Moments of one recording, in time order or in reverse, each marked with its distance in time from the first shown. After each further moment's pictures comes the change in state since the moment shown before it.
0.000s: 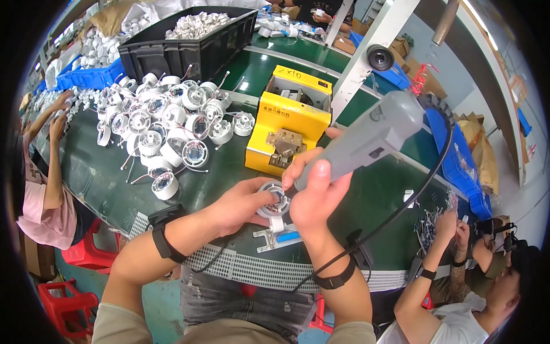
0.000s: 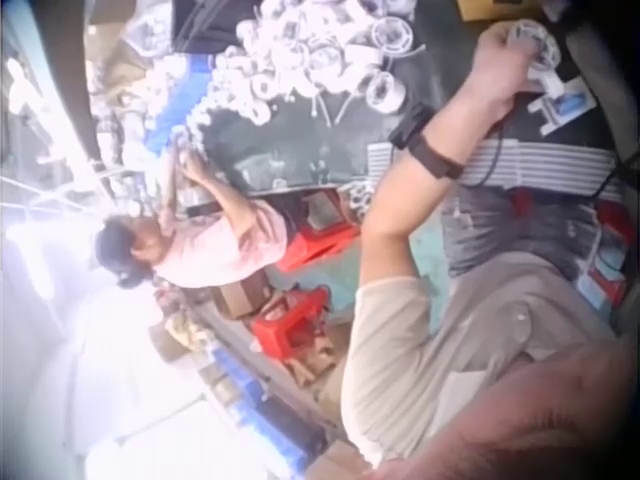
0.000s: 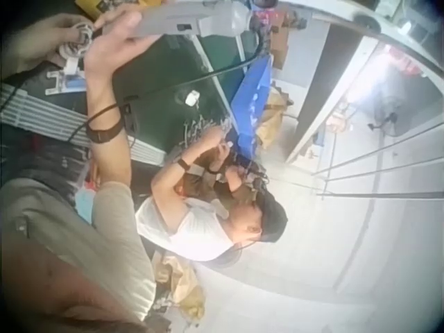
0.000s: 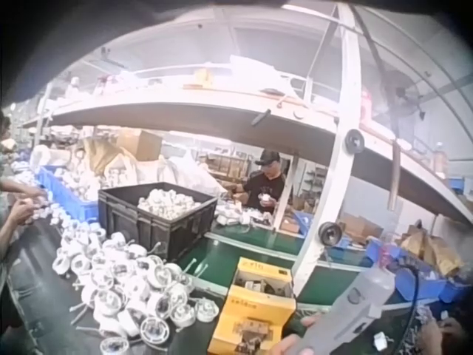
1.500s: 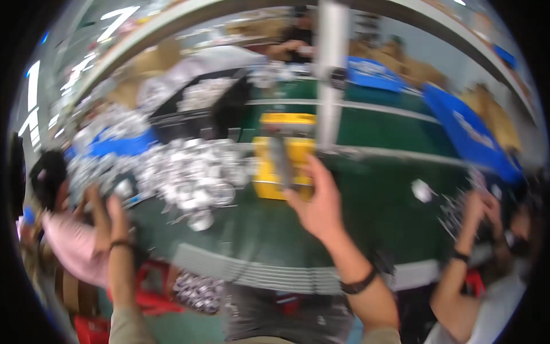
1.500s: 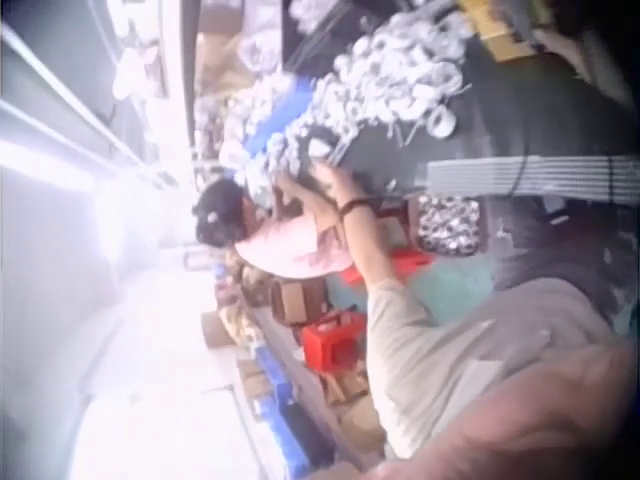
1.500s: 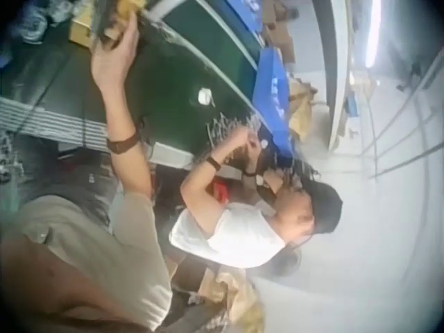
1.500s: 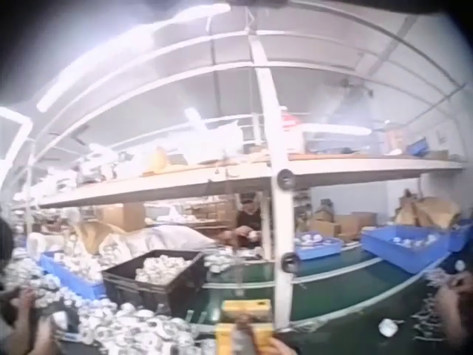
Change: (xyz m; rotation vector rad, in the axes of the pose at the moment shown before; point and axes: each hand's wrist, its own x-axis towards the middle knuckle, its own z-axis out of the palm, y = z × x) left_hand -0.357 0.051 -0.599 1.473 1.784 0.588; right_hand -0.008 0.008 -0.028 -0.418 -0.144 0.027
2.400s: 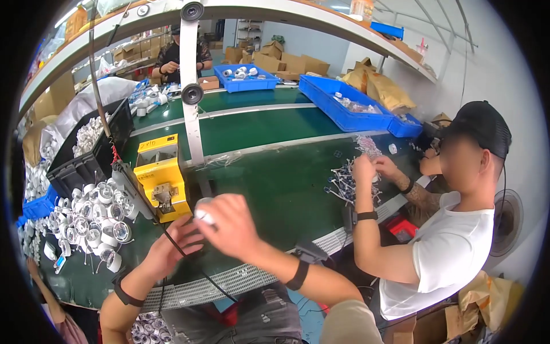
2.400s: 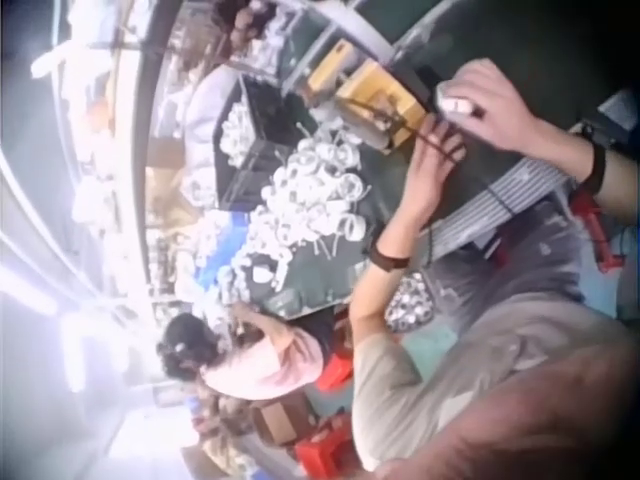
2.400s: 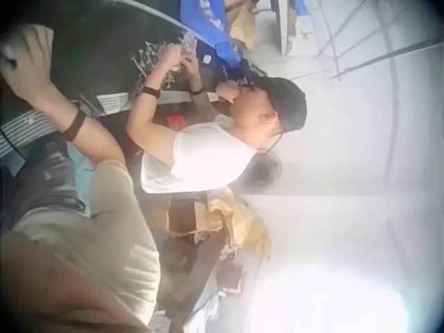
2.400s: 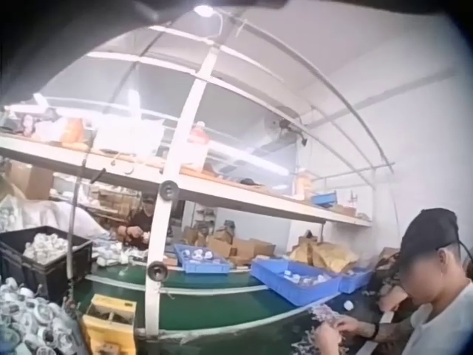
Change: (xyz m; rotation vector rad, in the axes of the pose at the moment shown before) left_hand -0.240 0.667 -0.119 -1.775 -1.755 -0.281; right_hand -0.042 -0.016 -0.074 -0.620 0.159 -0.451
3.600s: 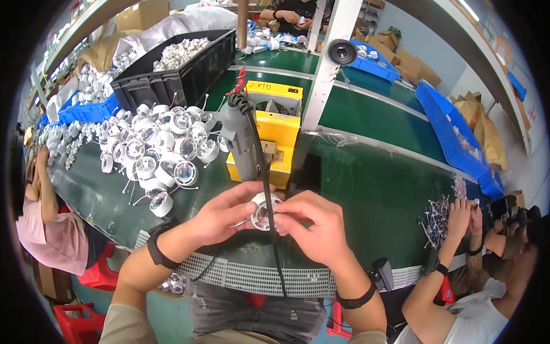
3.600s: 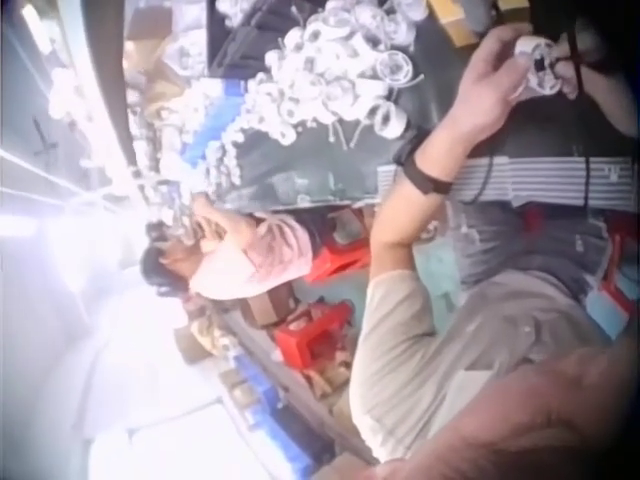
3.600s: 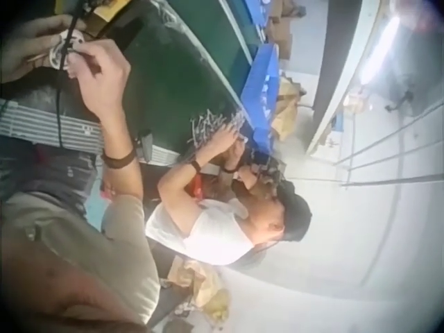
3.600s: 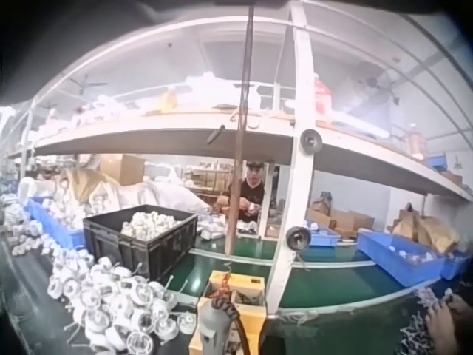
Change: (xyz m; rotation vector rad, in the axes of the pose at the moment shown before) left_hand -0.003 0.015 -0.026 -0.130 -0.072 0.032; right_hand 0.013 -0.014 0.017 0.771 -0.388 0.470
